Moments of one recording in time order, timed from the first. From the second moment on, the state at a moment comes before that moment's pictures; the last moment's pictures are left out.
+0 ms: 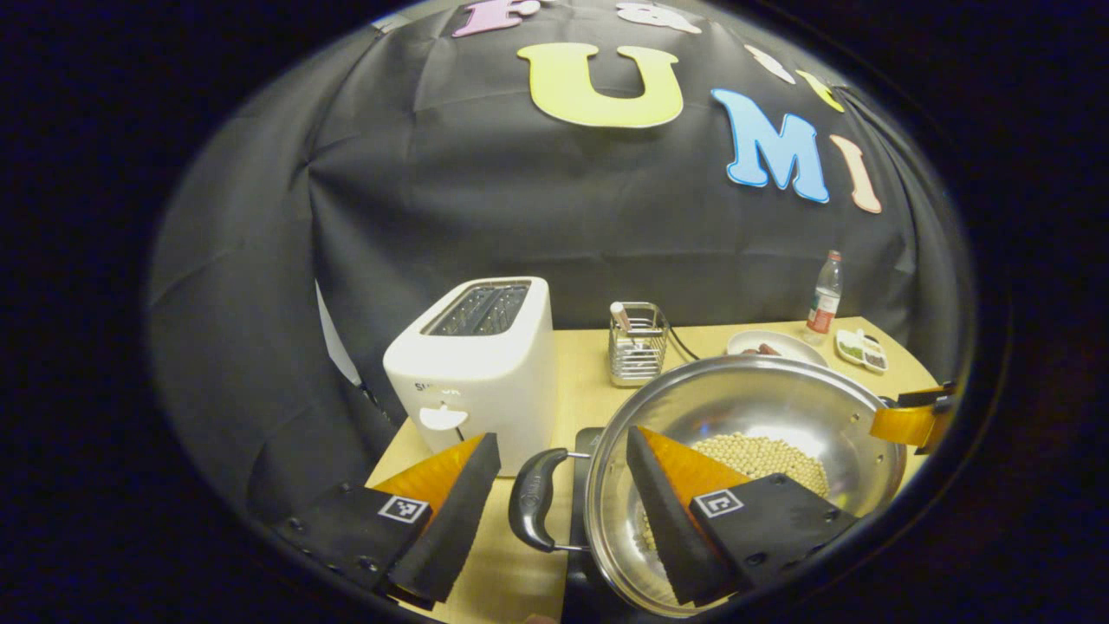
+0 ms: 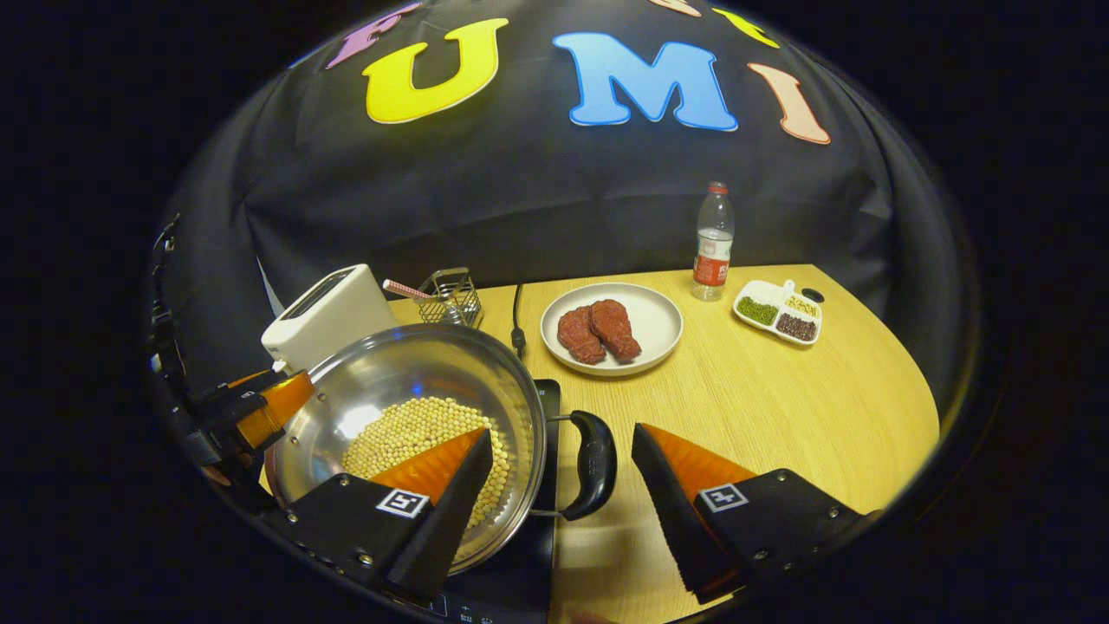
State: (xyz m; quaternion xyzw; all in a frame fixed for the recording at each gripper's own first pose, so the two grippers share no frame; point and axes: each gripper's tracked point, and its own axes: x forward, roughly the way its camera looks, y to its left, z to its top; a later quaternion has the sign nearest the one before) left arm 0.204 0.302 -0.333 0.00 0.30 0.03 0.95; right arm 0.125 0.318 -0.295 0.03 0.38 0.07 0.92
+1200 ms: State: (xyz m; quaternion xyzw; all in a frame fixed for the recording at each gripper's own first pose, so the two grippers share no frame) left arm 0.154 0.159 -0.123 -0.01 0.11 0.03 0.99; right arm 0.104 0.143 -0.137 0.00 0.17 0.05 0.98
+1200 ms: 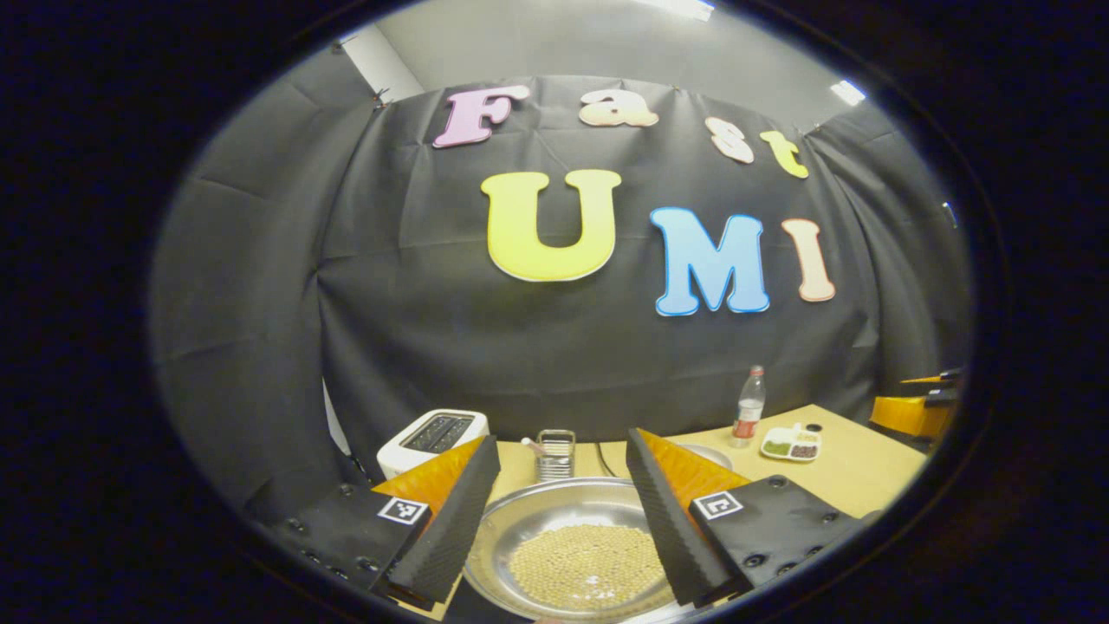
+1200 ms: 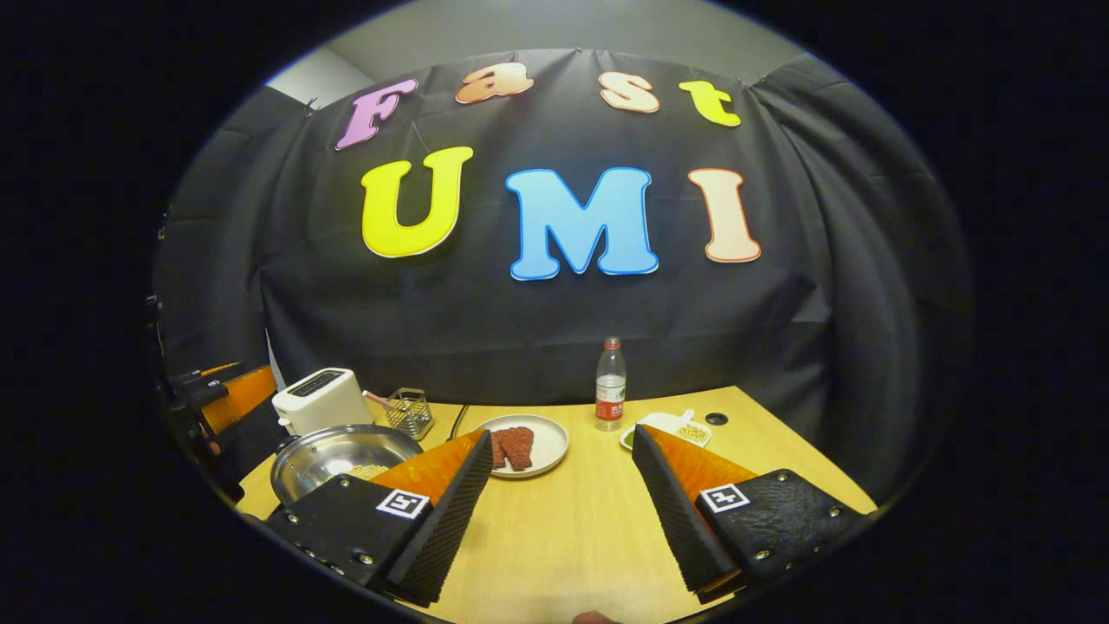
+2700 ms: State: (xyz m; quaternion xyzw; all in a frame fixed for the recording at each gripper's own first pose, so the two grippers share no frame) left arm -0.038 0.000 0.006 -0.01 0.04 0.04 1.00; right arm -0.037 0.003 -0.032 0.02 0.07 0.07 0.99
